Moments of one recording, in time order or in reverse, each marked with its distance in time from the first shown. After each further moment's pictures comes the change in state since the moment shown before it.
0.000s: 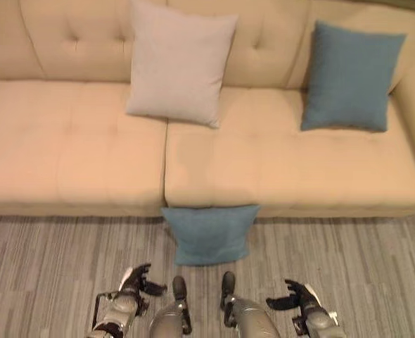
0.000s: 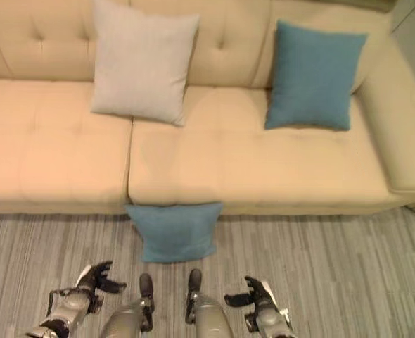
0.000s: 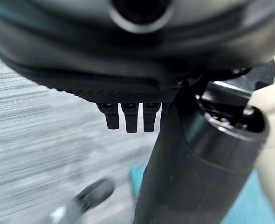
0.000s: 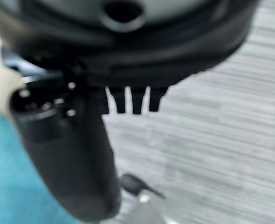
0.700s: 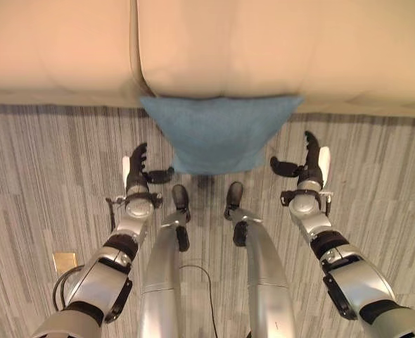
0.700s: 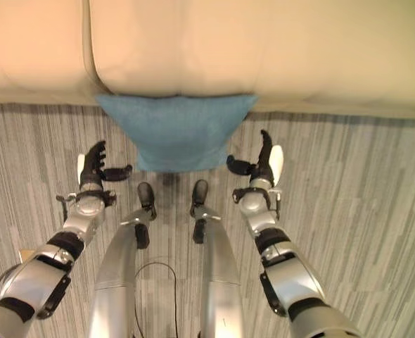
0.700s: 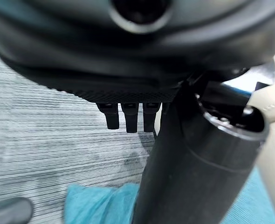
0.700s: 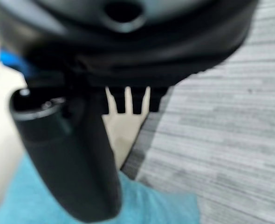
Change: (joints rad) left arm -0.571 0.028 -0.066 -0.078 -0.215 -0.099 0.271; right arm -0.640 -0.055 0.016 -0.100 0.041 -0.086 -0.430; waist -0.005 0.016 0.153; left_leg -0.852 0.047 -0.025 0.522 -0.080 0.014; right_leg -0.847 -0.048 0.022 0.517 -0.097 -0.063
